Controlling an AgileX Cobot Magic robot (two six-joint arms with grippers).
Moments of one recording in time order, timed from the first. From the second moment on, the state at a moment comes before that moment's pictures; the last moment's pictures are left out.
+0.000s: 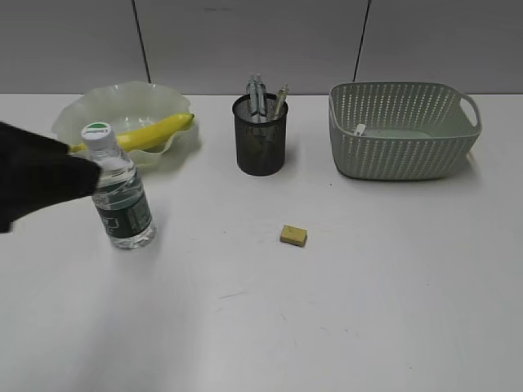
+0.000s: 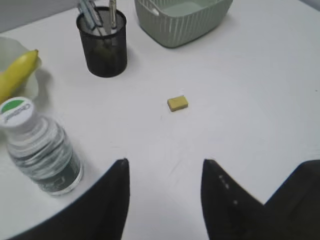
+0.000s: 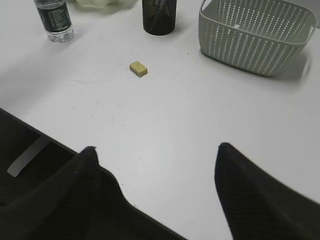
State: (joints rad) left arm -0.59 0.97 -0.71 -0.33 0.51 0.29; right arm 0.53 -0.01 -0.51 0.05 1.04 -0.04
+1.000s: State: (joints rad) left arm -0.78 2.09 -1.66 -0.16 0.88 -0.22; right arm 0.53 -0.01 -0.51 0.04 1.04 -0.04
